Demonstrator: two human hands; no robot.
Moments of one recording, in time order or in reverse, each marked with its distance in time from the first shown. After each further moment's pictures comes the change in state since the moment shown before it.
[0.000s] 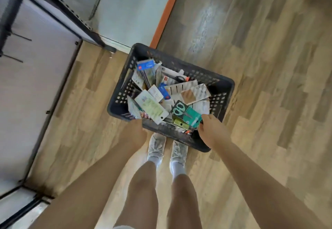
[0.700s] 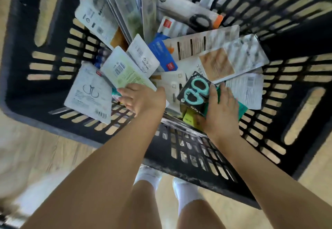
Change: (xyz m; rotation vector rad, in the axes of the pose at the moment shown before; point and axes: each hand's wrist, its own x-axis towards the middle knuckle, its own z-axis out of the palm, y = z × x) left_hand 0.294 0.034 0.174 -0.443 0.150 -0.565; right_hand 0.220 0.041 0.238 -0.061 0.055 0.005
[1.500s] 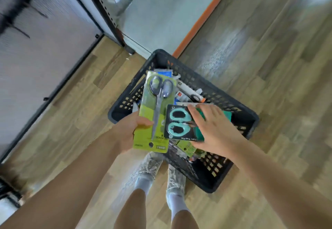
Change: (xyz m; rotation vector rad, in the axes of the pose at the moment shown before) left_hand -0.184 -0.059 -0.262 -0.959 -0.697 0.167; right_hand -0.119 -0.055 -0.272 -0.392 0.343 -0.832
